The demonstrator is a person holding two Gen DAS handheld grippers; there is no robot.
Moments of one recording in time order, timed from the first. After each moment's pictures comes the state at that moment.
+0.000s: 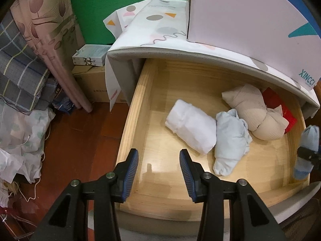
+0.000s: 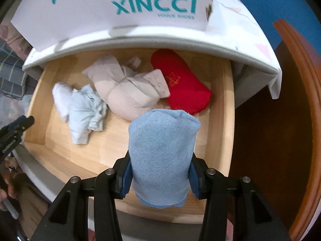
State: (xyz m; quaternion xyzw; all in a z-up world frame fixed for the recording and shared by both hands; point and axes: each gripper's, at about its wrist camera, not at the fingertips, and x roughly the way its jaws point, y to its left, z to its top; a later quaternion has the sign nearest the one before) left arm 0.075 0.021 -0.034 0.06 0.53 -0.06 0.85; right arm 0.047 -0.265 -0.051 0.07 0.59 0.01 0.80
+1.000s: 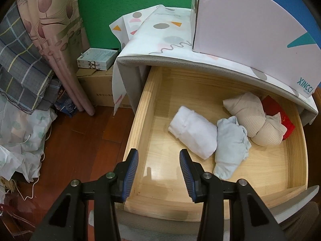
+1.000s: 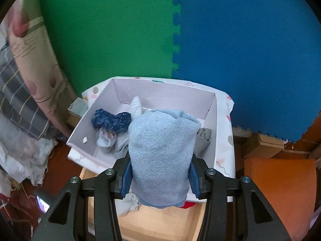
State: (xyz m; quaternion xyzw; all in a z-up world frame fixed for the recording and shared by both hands) left arm 0.071 0.030 -0.024 0.05 0.51 -0.05 0.86; right arm 0.145 -0.251 0.182 0.04 0.44 0.00 0.90
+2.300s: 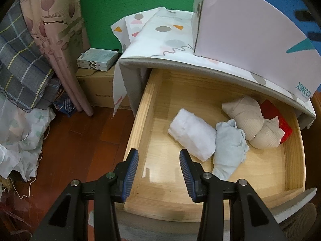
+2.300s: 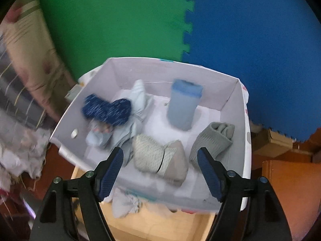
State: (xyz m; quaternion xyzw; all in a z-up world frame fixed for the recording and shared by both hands) left arm 0.068 0.035 -0.022 0.03 0.50 -0.05 0.87; right arm 0.169 -0.229 0.129 0.02 0.47 0.04 0.88
